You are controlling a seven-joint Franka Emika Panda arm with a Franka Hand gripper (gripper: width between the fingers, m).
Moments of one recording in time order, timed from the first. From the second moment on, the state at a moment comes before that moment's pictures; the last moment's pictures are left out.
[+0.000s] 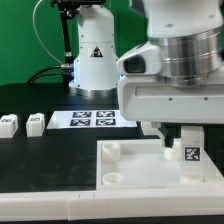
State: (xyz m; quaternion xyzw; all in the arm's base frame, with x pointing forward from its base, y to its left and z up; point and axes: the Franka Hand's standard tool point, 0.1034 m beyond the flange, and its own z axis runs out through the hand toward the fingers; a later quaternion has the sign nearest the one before) arm 0.631 0.119 0.070 -0.99 0.11 0.02 0.06
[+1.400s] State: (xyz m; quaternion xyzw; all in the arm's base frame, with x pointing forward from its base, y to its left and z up) arm 0.637 0.116 0.068 -0.79 0.60 0.05 0.11
